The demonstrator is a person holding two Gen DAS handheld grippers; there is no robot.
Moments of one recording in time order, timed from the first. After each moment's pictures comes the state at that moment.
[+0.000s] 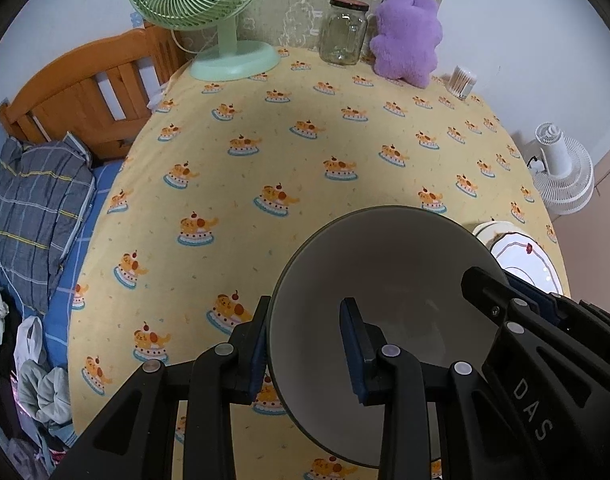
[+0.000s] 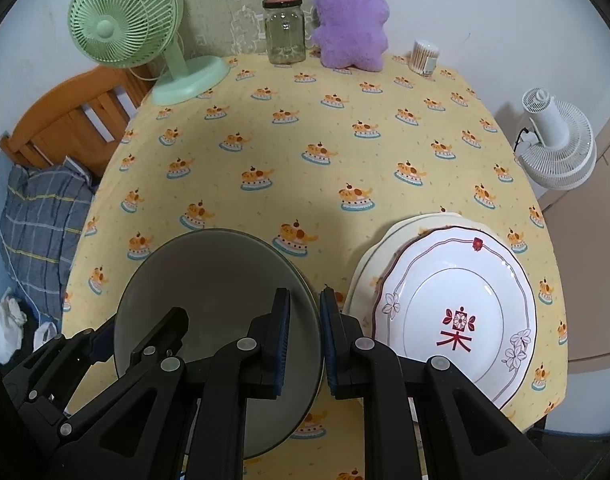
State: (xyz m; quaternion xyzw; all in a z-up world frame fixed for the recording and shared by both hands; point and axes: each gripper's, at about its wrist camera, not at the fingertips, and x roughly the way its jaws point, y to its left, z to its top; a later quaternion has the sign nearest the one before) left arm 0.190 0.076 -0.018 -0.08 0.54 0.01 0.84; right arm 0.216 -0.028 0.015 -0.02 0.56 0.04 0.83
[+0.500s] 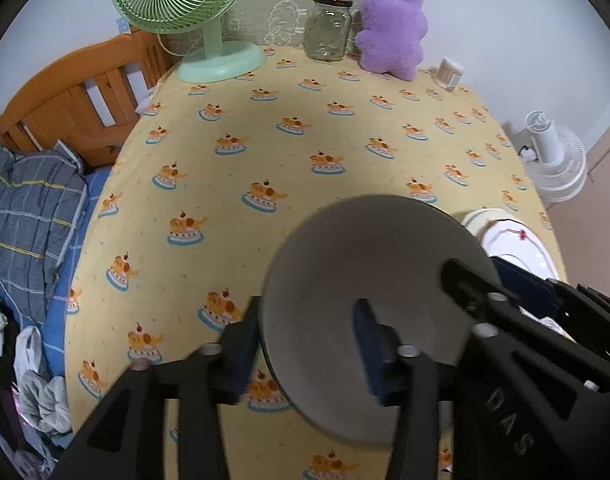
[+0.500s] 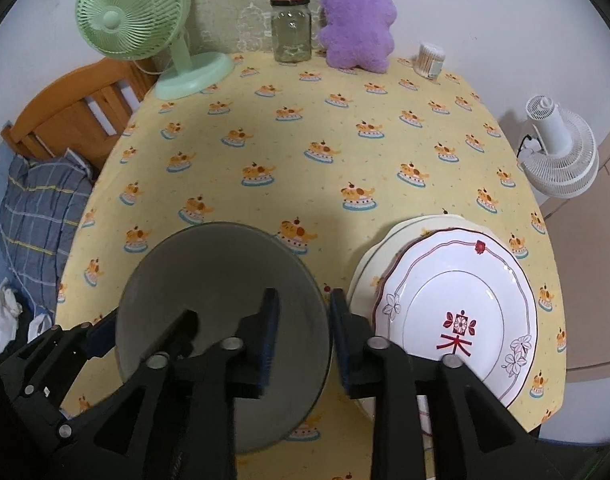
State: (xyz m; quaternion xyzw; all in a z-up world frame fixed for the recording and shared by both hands) left arm 0.184 0.070 -0.016 -0.07 0.54 -0.02 0.84; right arm 0.212 -0.025 0.014 -0.04 0.55 0.06 0.83
